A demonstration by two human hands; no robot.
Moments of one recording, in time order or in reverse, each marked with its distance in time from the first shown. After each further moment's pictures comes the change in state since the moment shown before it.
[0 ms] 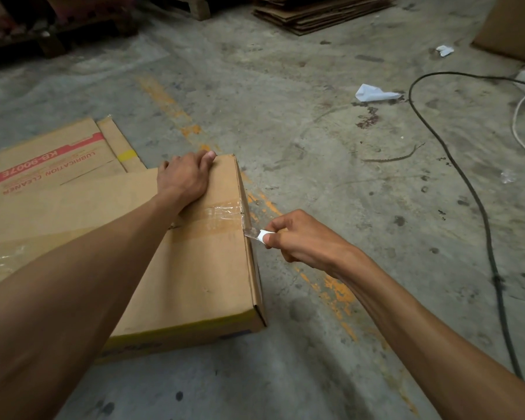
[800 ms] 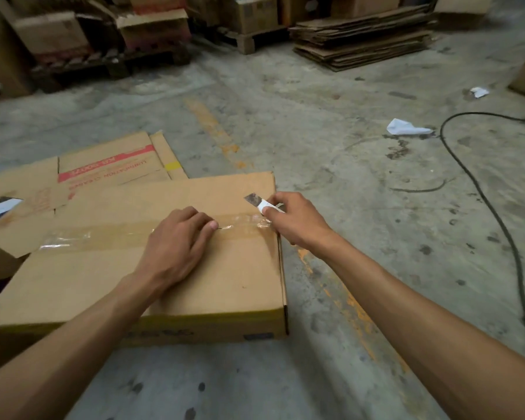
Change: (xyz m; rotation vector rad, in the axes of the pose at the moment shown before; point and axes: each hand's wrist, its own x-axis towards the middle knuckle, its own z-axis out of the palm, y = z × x) left_hand -0.159 -0.056 -0.049 -0.058 0.109 0.227; right_hand 0.049 -0.038 0.025 -0.102 0.216 -0.197
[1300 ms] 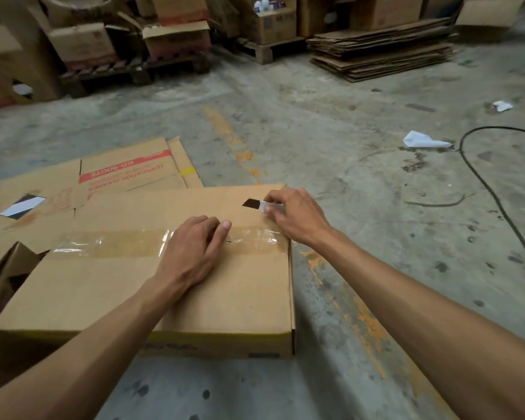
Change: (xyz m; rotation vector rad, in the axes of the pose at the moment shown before) left_hand 0.006 0.002 0.012 -0.068 0.115 -0.087; right_hand 0.043 0.006 0.012 -0.340 0.076 -0.277
